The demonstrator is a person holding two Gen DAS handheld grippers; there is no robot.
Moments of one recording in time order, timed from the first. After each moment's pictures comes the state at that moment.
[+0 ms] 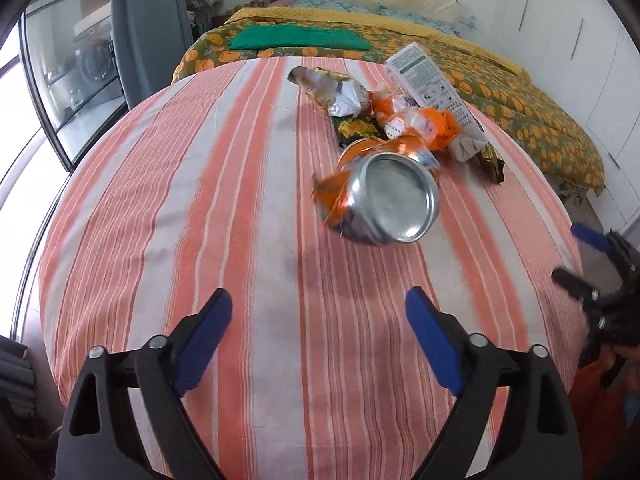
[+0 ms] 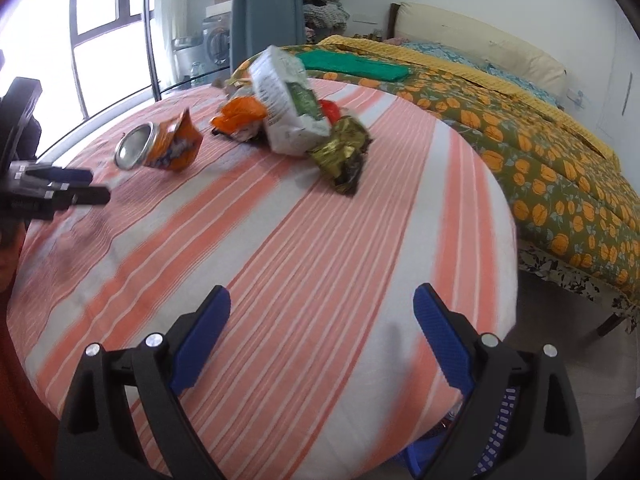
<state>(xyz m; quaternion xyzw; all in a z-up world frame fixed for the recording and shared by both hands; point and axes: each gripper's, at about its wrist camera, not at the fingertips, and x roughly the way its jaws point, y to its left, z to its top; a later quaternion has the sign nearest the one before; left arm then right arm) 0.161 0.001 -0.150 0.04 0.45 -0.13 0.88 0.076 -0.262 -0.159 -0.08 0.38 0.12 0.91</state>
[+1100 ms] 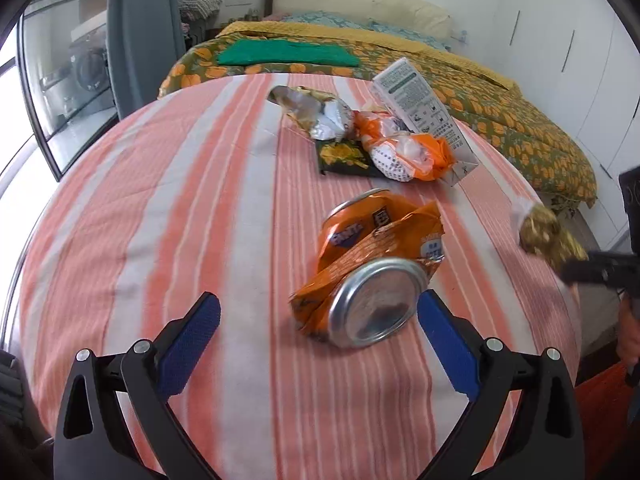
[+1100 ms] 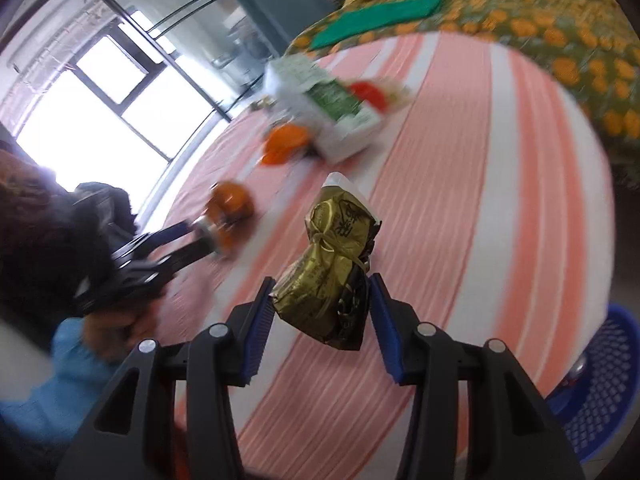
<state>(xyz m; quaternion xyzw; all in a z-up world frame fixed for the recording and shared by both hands) 0.179 -0.013 -0.151 0.01 0.43 -0.15 0.89 0.124 -0.291 -0.148 0.14 0.49 0.29 0.81</state>
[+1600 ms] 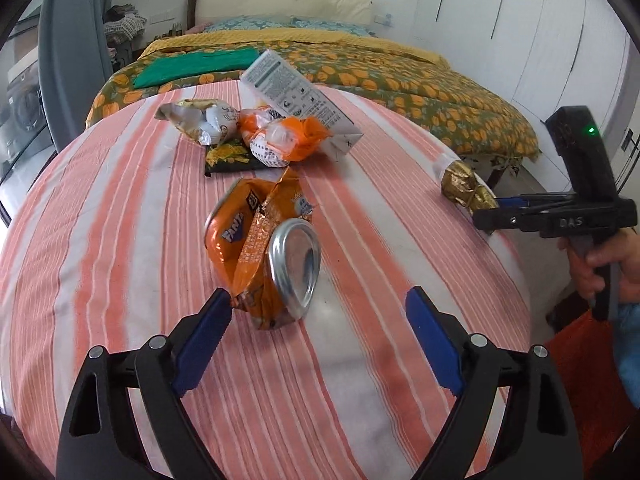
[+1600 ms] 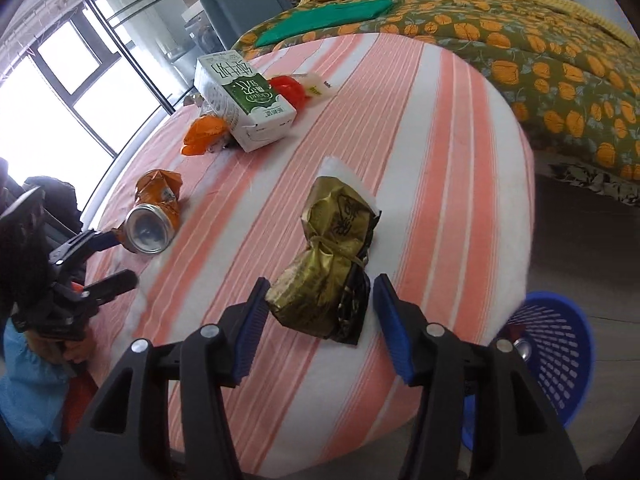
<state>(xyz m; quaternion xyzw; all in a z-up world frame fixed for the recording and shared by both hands) 0.144 -0.057 -0.142 0.05 0.41 -0.27 0.87 0.120 -0.322 -0.159 0.07 0.49 0.18 0.85</state>
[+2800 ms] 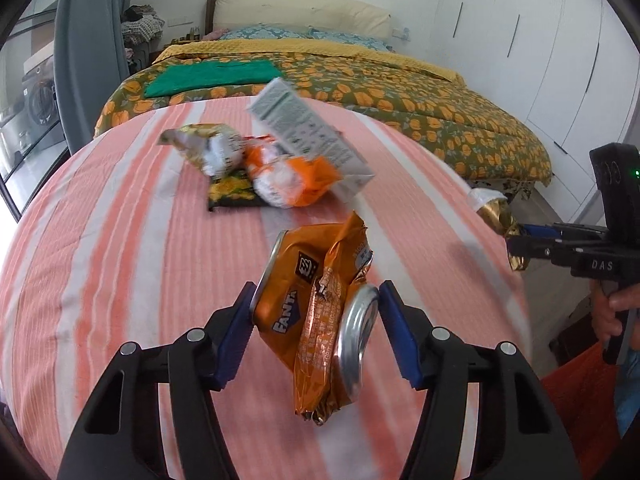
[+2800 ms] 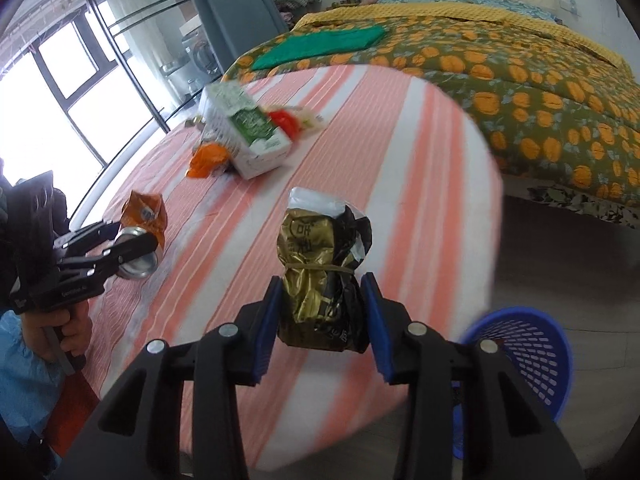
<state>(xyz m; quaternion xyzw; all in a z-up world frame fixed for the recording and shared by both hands) 0.168 -0.080 -0.129 0.03 0.40 -0.24 0.88 0.105 -0.337 -0.128 0.06 0.45 0.15 0.88</state>
